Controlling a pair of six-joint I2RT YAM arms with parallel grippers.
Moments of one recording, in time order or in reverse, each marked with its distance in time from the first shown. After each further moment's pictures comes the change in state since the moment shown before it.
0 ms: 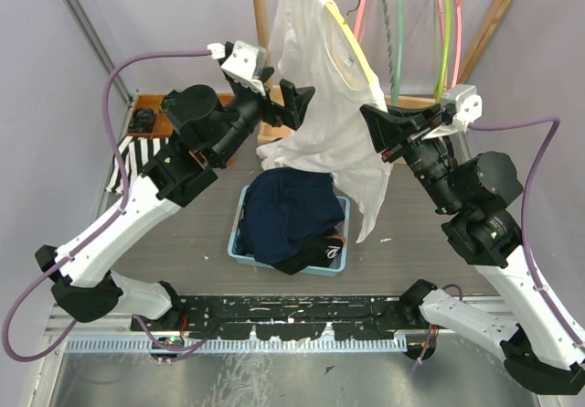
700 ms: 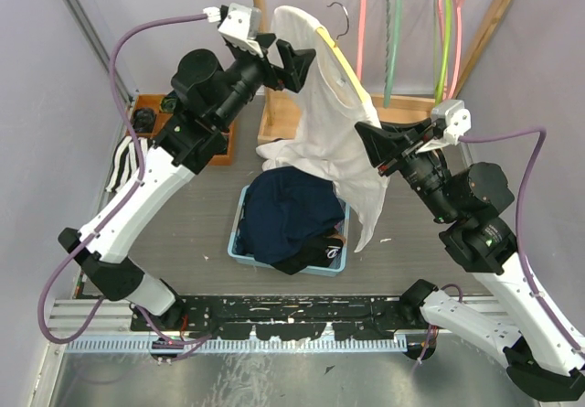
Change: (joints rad) left arm 0.152 0.172 0.180 0.059 0.150 -0.071; right arm 0.000 -0.072 -0.124 0.005 -0.048 0.027
